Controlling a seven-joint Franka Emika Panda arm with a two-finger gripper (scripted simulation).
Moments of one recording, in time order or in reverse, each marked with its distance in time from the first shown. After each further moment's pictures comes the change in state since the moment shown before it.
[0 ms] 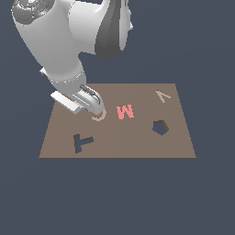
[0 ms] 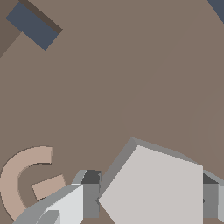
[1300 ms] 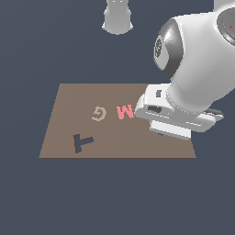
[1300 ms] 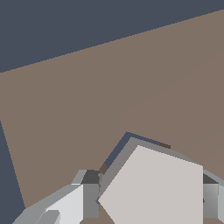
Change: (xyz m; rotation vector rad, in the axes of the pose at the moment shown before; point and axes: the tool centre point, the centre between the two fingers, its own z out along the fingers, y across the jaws) arm -0.092 -0.281 -0.009 0.000 0.000 -0.336
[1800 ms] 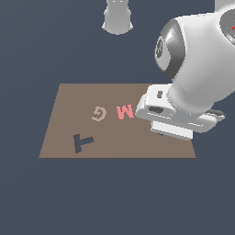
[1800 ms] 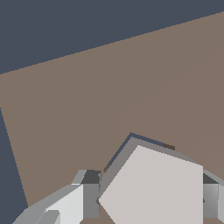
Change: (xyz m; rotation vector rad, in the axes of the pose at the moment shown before) arm 0.001 -0.003 0.000 -0.001 0.000 -0.004
